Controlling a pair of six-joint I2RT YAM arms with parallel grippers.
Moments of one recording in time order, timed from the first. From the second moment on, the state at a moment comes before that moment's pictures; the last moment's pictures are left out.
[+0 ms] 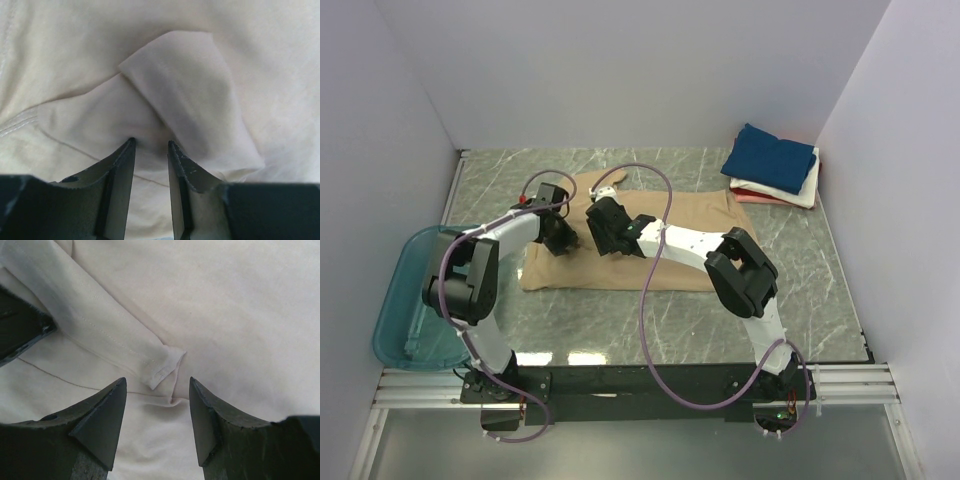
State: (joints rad) left arm -0.26 1.75 1.08 -0.44 -0.07 -0.93; right arm 0.88 2.09 1.57 -0.33 0.34 0.32
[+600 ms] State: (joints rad) left arm -0.27 1.83 1.20 -0.48 -0.08 -0.92; right arm 0.88 2.09 1.56 -0.32 0.32 0.32
